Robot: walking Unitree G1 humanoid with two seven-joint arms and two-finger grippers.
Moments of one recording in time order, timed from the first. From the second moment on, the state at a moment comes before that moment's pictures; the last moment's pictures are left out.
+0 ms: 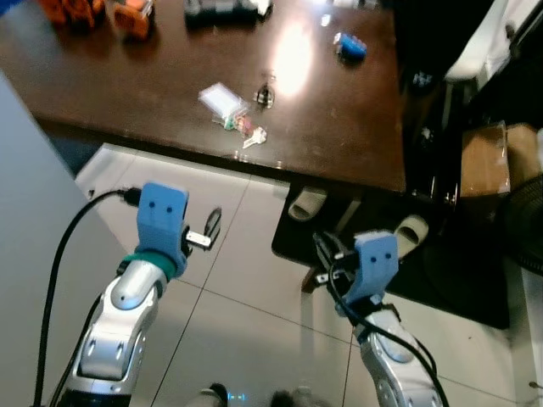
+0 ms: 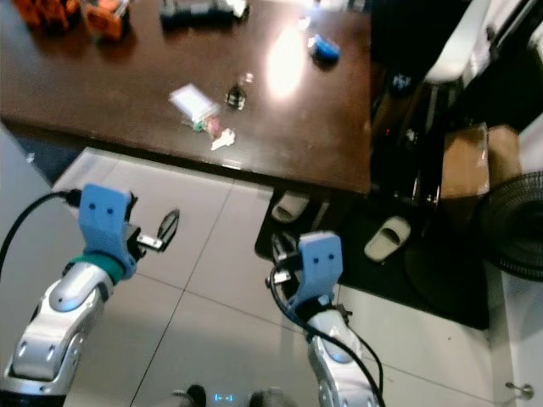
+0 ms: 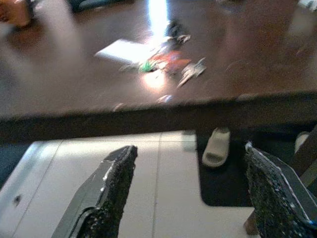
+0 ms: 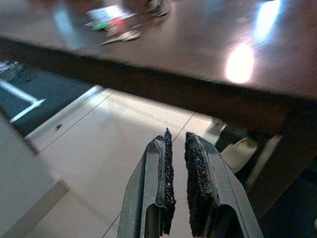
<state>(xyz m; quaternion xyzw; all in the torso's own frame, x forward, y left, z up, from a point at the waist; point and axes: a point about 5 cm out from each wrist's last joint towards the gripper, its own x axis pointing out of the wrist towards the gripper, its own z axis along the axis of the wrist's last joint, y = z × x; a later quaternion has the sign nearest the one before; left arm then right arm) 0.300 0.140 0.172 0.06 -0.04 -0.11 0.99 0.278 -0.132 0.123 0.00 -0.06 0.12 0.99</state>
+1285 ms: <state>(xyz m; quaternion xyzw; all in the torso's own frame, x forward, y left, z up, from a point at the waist) 0.298 0.104 0.160 0.16 0.07 -0.31 0.93 0.289 -0.176 0.149 -0.06 -0.11 0.08 0.99</state>
